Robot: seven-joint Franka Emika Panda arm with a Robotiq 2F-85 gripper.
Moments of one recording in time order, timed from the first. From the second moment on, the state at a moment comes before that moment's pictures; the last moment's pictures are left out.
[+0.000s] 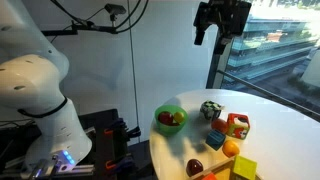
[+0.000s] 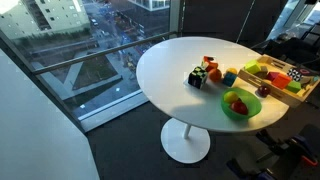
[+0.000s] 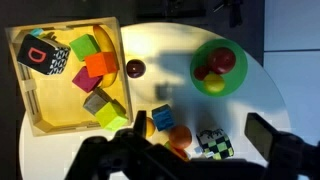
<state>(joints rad) -0.12 -0.19 -0.25 -1.89 -0.03 1.56 -0.25</state>
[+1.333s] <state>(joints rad) -0.12 -0.13 -0.23 -2.00 -0.03 1.75 -0.25</state>
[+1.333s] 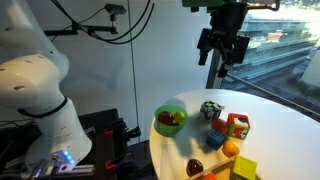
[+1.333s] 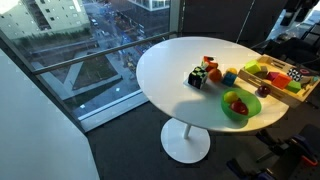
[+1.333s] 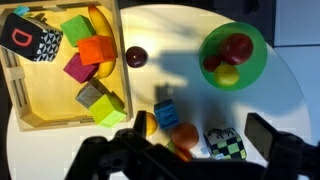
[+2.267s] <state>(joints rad) -0.12 -0.01 -0.21 -2.16 -0.03 2.10 -0.45</state>
